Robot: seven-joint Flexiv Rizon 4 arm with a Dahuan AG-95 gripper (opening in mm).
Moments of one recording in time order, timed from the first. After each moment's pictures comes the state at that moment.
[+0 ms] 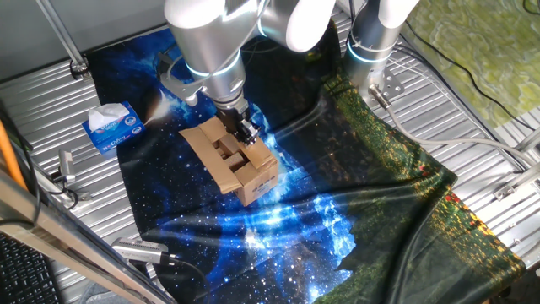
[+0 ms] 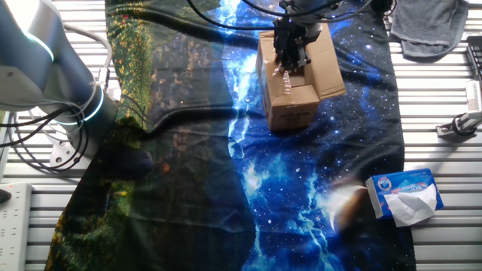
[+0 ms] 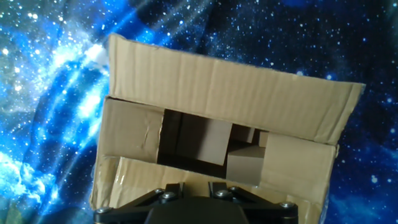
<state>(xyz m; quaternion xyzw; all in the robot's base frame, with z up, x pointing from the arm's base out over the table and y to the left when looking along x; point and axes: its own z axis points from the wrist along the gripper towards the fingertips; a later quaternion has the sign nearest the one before) 0.454 0.105 0.138 0.18 -0.98 -0.05 0.05</state>
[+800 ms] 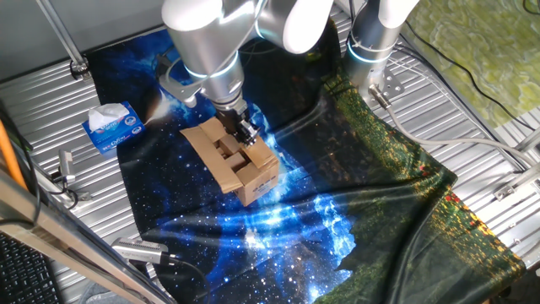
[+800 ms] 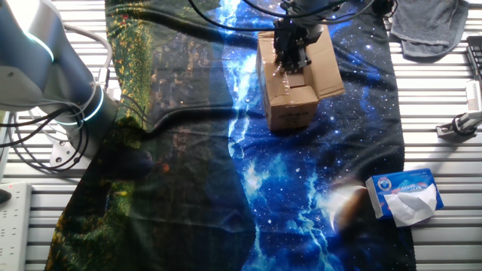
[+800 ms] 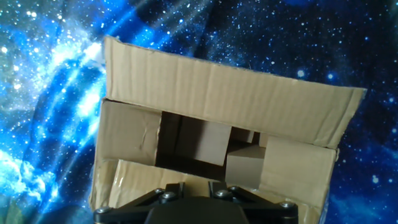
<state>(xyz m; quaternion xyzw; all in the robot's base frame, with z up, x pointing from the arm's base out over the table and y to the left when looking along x) 0.453 0.105 0.140 0.18 -0.98 -0.06 0.06</state>
